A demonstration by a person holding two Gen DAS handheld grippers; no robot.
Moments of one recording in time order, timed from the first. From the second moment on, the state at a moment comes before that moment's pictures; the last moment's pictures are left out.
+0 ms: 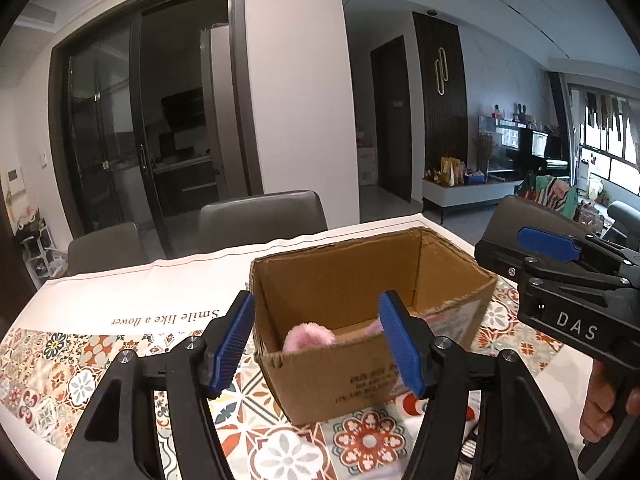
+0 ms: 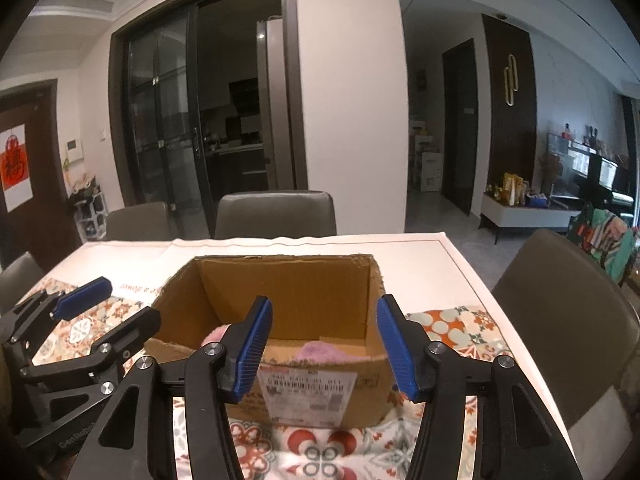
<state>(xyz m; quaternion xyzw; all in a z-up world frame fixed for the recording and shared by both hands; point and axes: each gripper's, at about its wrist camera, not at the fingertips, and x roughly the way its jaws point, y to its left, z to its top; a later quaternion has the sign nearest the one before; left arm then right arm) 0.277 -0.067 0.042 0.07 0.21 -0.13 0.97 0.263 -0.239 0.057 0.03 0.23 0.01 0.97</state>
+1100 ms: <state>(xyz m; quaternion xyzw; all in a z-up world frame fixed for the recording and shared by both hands) 0.156 -0.054 0.001 0.10 0.21 -0.13 0.96 0.129 -0.221 0.031 0.01 0.22 -0.04 0.98</state>
